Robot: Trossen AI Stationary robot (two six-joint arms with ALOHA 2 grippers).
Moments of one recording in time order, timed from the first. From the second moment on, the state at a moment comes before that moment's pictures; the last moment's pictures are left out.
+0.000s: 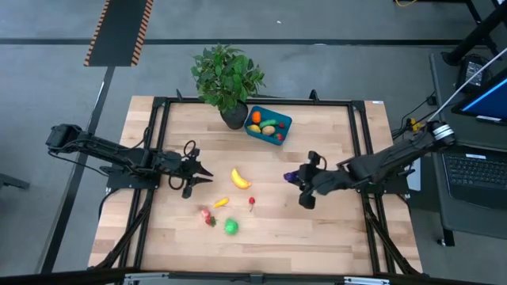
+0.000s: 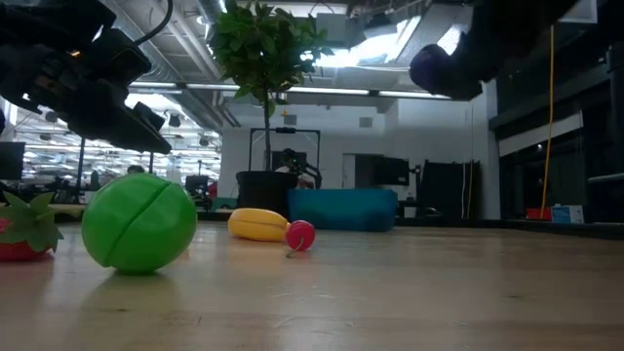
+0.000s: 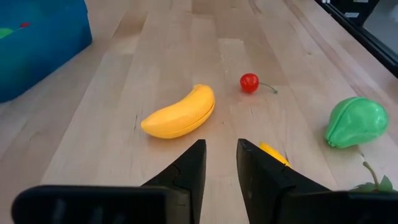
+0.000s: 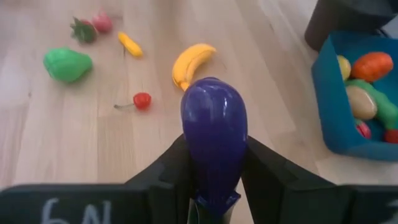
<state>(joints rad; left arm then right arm) -0.11 0.78 0.15 0.17 -0.04 -0.10 0.38 1.24 0.82 -0.35 0.48 0.38</state>
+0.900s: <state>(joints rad) -0.11 0.78 0.15 0.23 -0.04 -0.11 0.23 0.87 0.27 0.54 0.19 -0.01</state>
